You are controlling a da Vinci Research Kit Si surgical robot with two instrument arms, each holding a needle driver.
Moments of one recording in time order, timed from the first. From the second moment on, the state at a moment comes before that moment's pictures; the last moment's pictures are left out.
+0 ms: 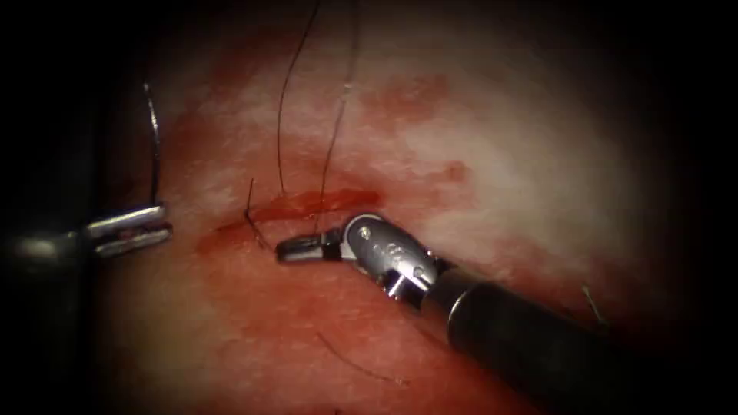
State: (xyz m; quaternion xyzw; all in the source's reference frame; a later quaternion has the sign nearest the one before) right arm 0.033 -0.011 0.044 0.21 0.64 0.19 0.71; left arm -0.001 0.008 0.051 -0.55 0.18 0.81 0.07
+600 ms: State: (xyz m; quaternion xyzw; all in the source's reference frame) right arm 0.031 -0.019 0.031 0.26 0.65 0.16 0.70; left arm -0.001 0.008 0.051 -0.55 0.18 0.81 0.07
